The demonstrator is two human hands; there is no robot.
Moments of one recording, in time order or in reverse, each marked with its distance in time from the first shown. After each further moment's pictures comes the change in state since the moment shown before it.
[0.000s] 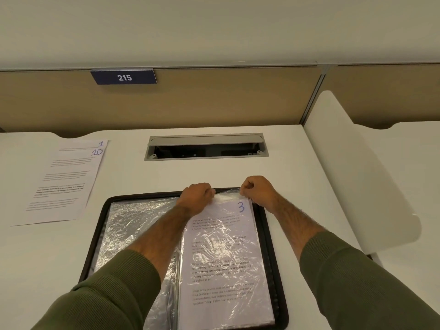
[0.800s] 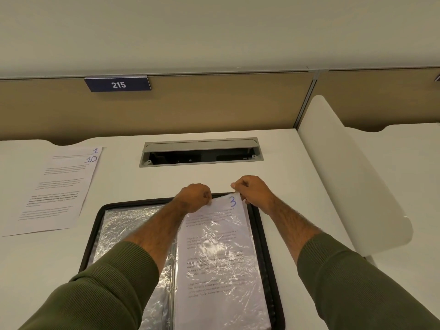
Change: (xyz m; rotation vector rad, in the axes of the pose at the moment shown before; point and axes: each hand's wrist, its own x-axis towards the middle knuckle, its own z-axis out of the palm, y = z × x) left_hand 0.021 0.016 -0.016 0.158 -0.200 0.003; right_hand 0.004 -0.010 -0.004 0.125 0.009 0.017
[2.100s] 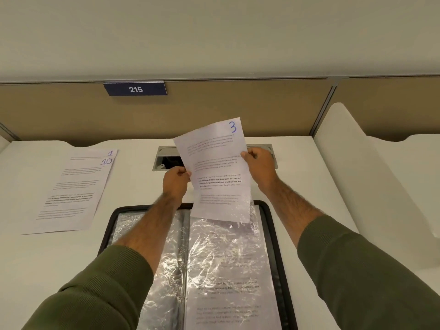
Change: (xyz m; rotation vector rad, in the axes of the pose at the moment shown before) left_hand 0.002 -0.045 -0.049 -0.986 0.649 -0.305; right_hand 0.049 -0.076 -0.001 0.243 0.318 -0.187
